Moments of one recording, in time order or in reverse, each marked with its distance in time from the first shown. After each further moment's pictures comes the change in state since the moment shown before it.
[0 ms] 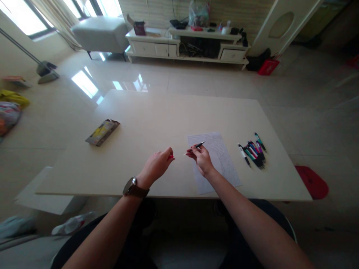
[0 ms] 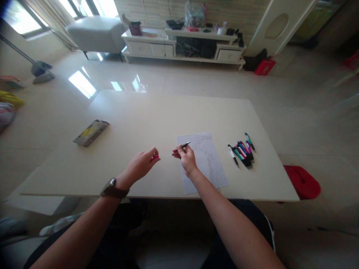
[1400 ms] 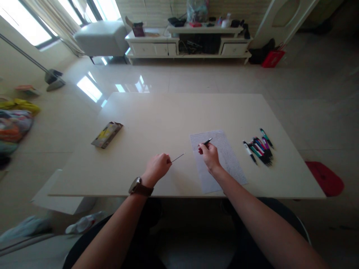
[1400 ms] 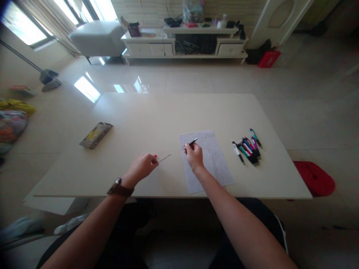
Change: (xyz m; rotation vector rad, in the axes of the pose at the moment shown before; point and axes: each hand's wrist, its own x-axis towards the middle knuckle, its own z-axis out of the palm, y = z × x) left_hand 0.000 -0.012 0.011 0.069 -0.115 -0.187; right_hand 0.009 -0.006 -0.007 -0.275 0.254 -0.126
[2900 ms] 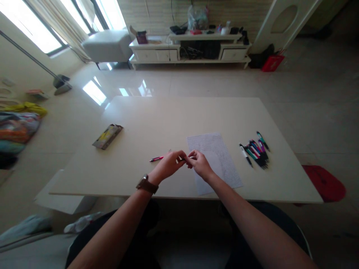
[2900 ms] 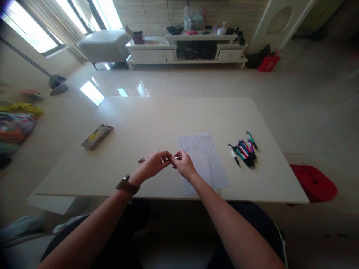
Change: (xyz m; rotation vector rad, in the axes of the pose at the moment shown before) left_hand 0.016 0.040 0.009 -0.504 0.069 0.402; right_hand -0.025 -0.004 -0.006 -0.077 -0.439 0.090
